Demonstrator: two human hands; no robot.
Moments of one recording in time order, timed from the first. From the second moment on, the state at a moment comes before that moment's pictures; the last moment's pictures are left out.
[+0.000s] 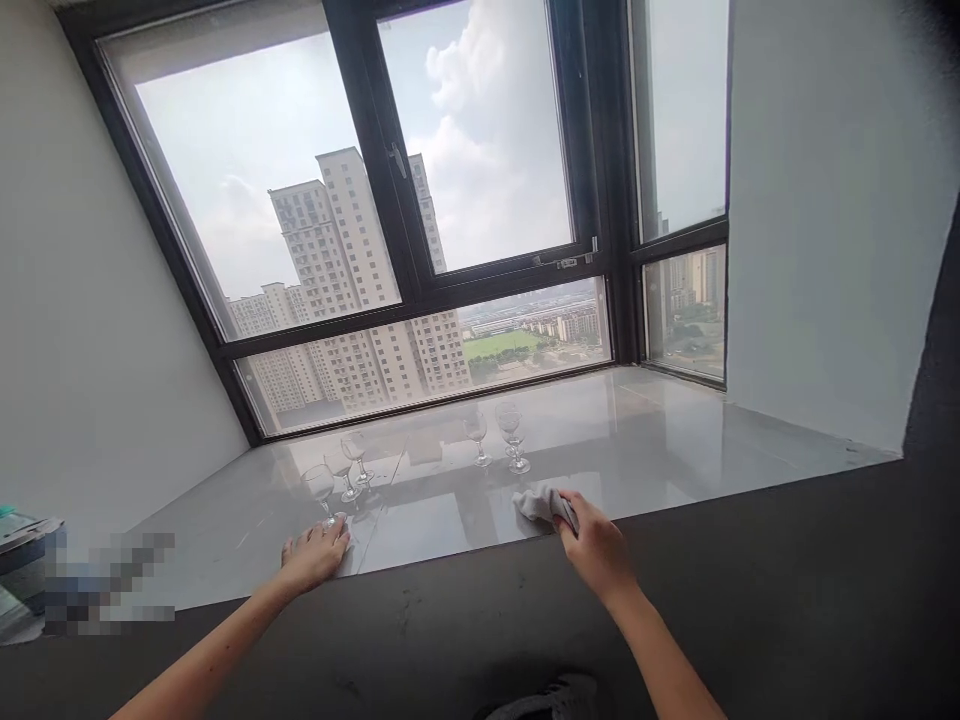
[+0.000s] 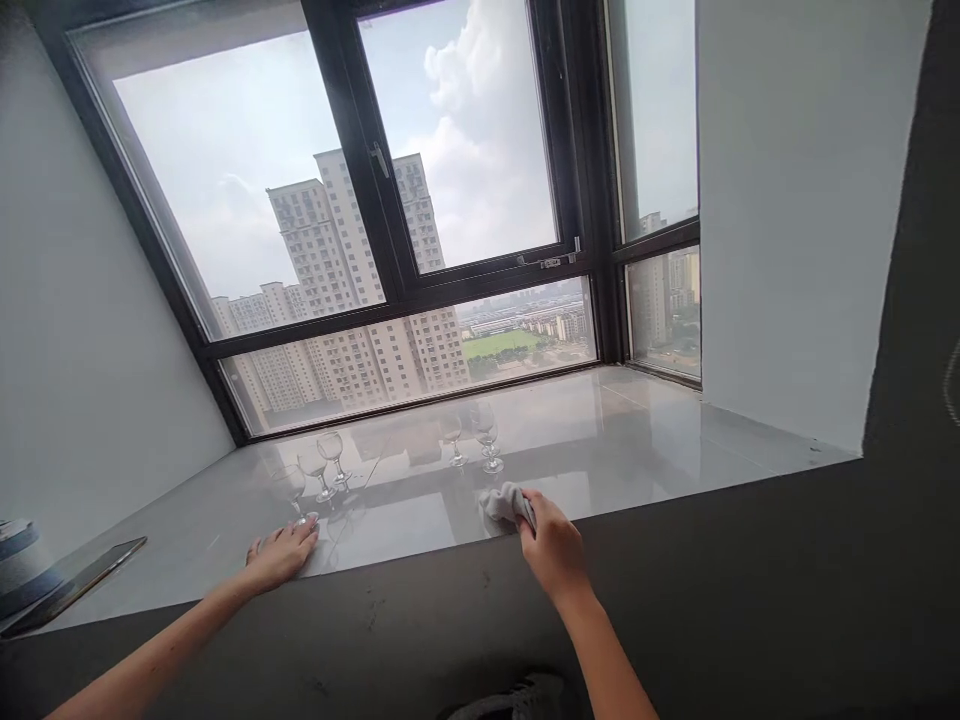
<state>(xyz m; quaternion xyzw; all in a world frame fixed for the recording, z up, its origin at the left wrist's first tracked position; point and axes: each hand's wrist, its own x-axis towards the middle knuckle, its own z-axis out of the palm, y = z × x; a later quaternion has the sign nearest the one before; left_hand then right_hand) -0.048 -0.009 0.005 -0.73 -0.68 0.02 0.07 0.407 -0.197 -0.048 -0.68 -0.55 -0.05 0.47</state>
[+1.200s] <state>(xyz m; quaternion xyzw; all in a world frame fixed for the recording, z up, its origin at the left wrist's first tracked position) 0.254 0.020 0.020 -0.88 -0.47 -0.06 0.00 0.403 -0.190 -0.047 -0.66 -0.55 -0.06 0.51</state>
